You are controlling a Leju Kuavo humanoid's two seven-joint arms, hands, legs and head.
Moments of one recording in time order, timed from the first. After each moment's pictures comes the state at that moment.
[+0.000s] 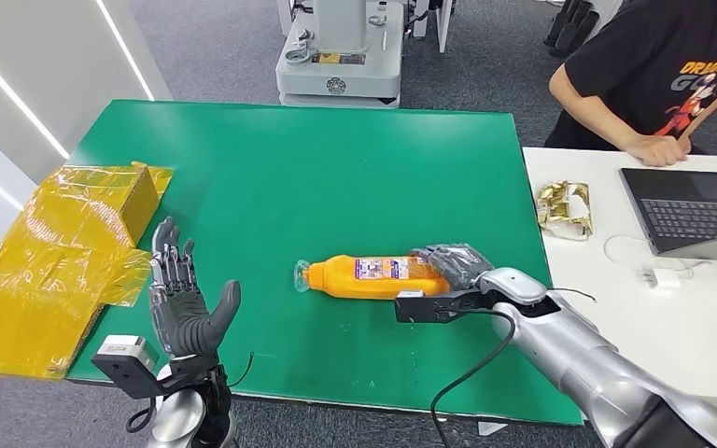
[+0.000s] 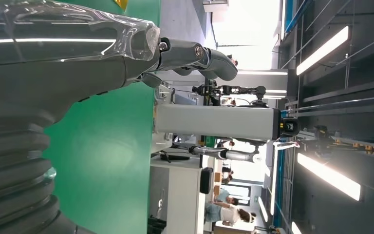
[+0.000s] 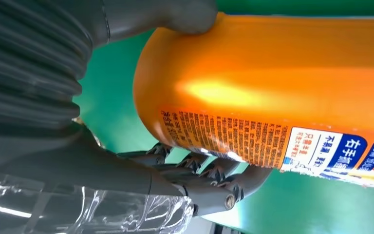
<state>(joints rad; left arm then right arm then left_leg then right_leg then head) 0.03 -0.14 -0.29 -1.60 0.11 0.33 -0.70 -0.88 -0.19 1.05 -0.52 0.50 0.01 -0.20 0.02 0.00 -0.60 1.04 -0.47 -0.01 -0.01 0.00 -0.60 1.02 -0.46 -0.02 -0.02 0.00</state>
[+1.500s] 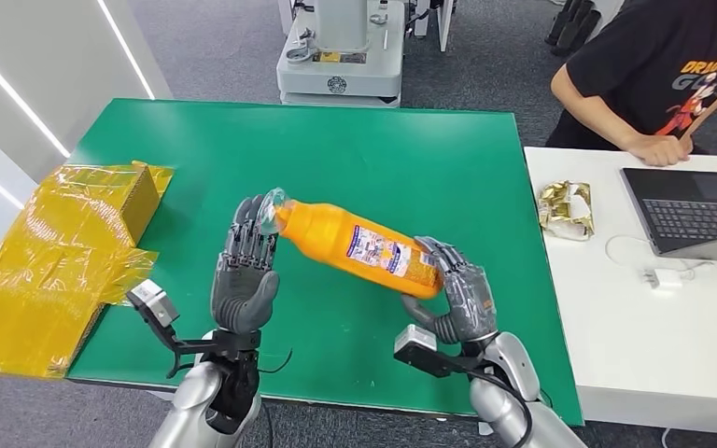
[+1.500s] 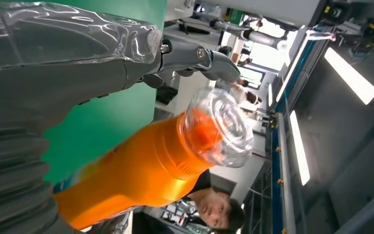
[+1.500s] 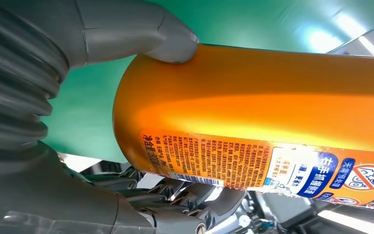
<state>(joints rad) -0.11 -0.14 -0.39 -1.50 0.39 -0.08 -0.55 -0.40 -0.13 0.58 -0.94 0.56 -0.60 -0.47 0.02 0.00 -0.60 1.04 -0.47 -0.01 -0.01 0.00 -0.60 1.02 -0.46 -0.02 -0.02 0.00</state>
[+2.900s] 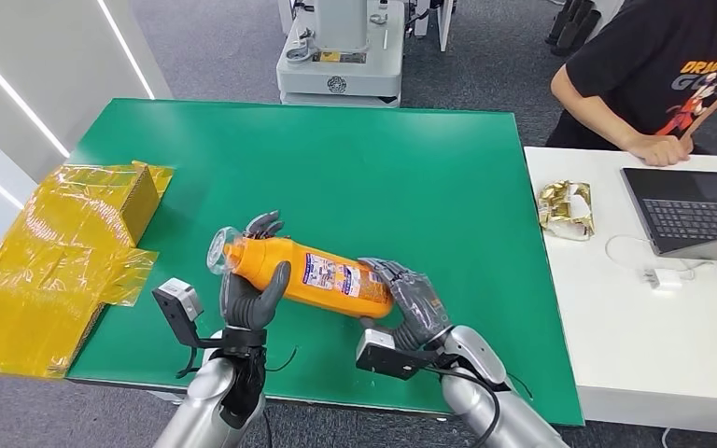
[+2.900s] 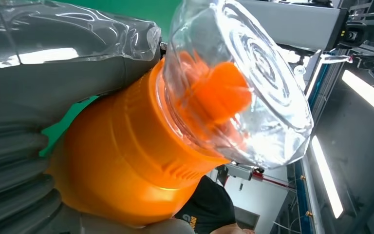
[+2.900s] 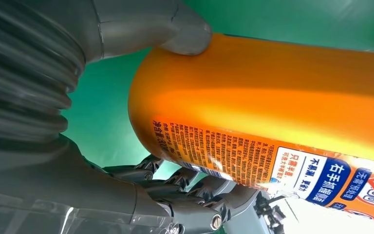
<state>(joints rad) -0.15 -0.13 -0.39 -1.36 0.33 0.04 -0.61 -0.48 -0.04 0.64 -0.81 0.59 -0.31 -0.46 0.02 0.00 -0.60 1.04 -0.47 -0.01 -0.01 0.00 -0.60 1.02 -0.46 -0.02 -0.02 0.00</state>
